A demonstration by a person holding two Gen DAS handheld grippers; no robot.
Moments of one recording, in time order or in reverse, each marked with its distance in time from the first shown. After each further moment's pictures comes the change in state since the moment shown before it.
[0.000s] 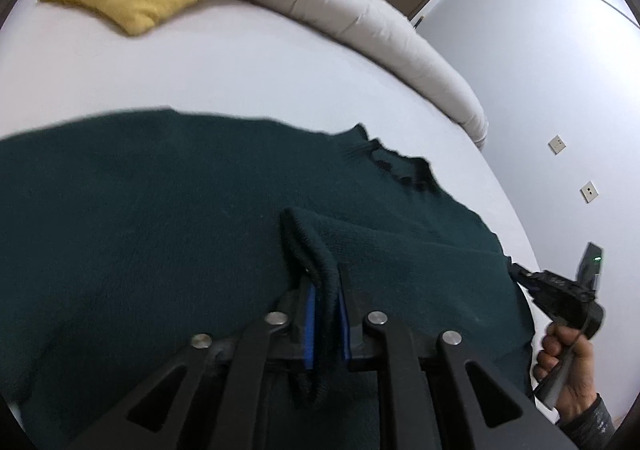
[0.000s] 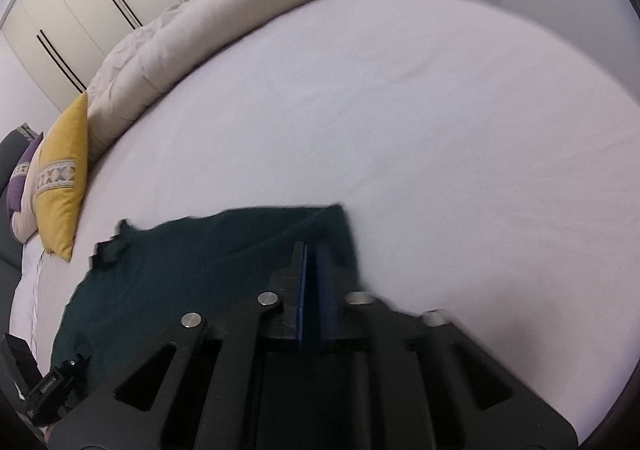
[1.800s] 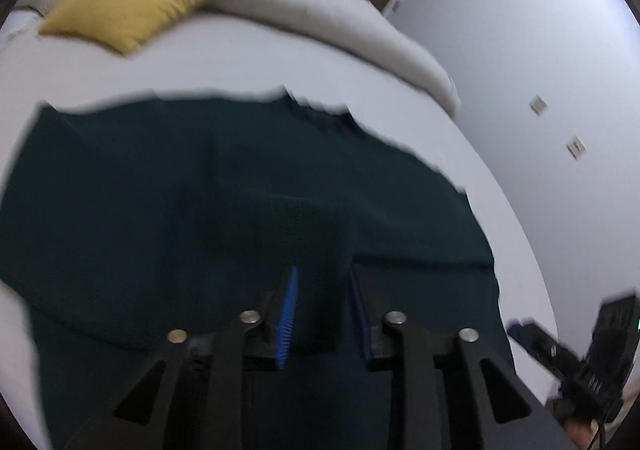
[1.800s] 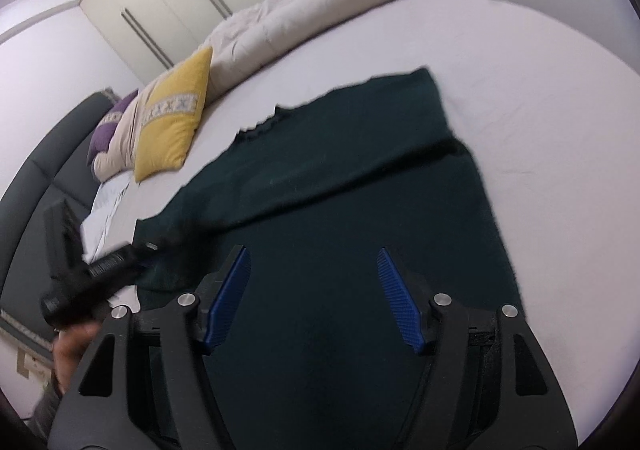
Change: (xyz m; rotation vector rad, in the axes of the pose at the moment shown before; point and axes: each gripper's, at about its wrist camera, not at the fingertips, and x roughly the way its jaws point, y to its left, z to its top) left arm -0.060 -0.078 -0.068 0.098 0.059 0.010; right arm -0.137 0.039 -0.183 -0.119 0.057 0.250
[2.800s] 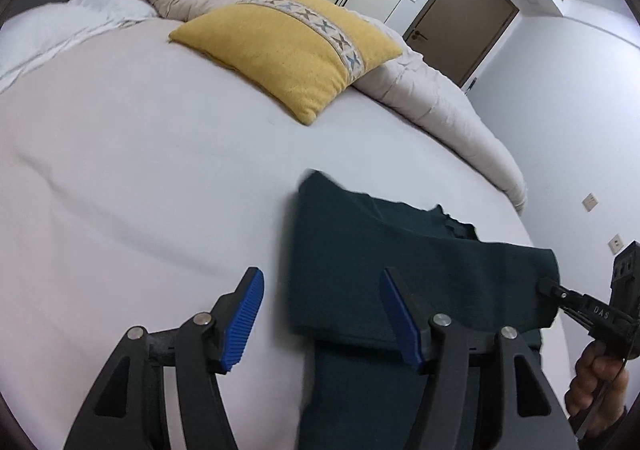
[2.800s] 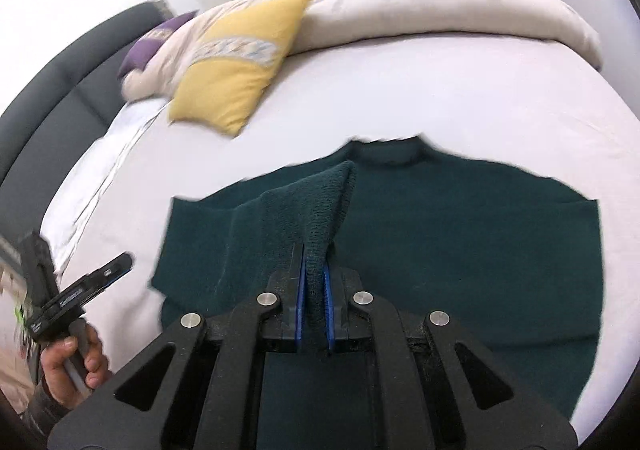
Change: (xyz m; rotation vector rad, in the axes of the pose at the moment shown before) left arm -0.111 0.162 0.036 -0.211 -0.239 0.196; right arm 0.121 0.146 0.115 -0.308 0.127 0.033
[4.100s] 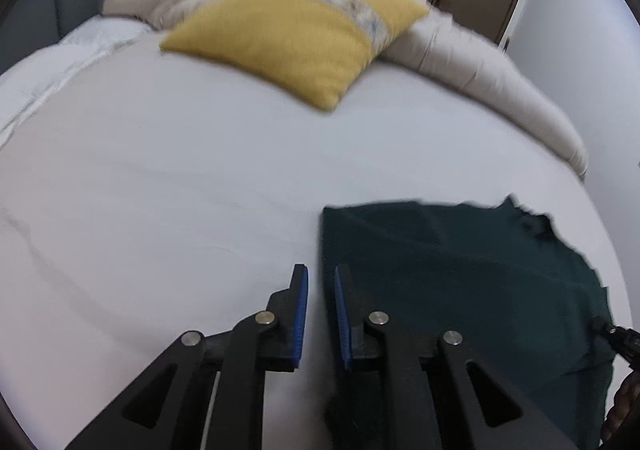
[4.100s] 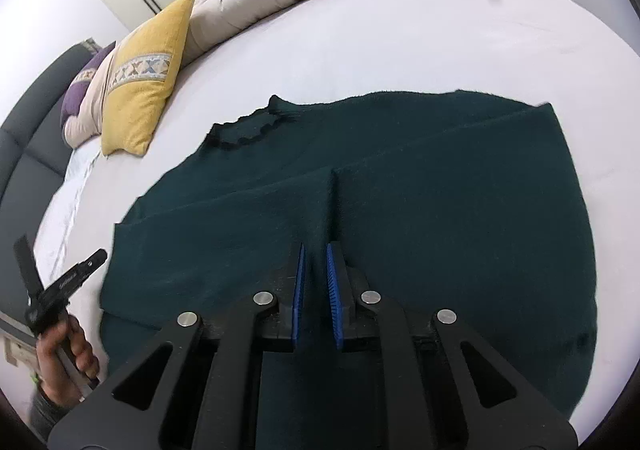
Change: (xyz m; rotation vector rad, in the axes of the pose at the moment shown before) left arm 0.071 -0.034 0.021 0.125 0.018 0.208; right arm 0.021 -0.116 -0.033 0.255 0.044 -0.073
